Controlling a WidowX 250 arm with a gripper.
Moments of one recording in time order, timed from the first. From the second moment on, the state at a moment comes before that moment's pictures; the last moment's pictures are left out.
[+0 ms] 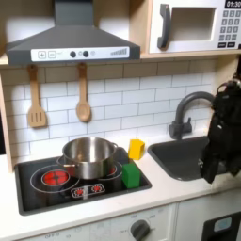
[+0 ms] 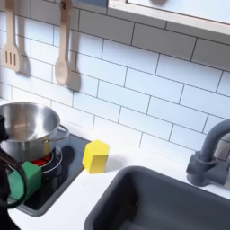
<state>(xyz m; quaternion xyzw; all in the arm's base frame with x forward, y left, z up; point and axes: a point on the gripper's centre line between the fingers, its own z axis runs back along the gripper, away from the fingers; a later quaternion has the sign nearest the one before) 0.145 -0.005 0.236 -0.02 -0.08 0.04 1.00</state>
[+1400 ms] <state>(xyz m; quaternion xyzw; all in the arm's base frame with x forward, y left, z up) 0.228 0.045 0.261 -0.01 -0.15 0.08 0.98</state>
